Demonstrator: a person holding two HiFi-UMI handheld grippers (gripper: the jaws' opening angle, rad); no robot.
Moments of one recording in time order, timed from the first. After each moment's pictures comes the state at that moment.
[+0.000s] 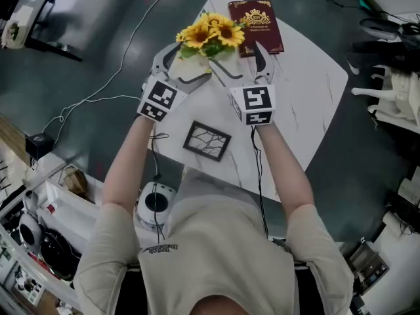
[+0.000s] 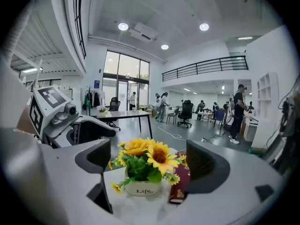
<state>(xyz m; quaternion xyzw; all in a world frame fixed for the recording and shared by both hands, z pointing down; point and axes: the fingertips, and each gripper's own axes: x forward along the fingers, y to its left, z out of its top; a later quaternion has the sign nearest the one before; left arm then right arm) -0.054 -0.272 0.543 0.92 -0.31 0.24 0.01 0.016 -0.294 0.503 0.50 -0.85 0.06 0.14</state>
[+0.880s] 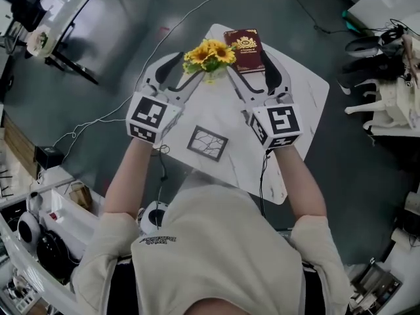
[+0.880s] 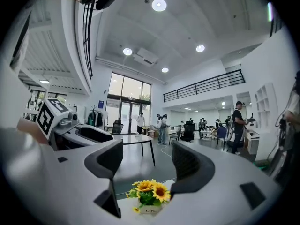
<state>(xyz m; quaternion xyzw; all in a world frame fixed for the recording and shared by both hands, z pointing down) -0.063 -0.198 0.319 0.91 -0.39 0.15 -0.03 0.046 -0.201 0.286 0.49 -0.87 -0.01 0.04</state>
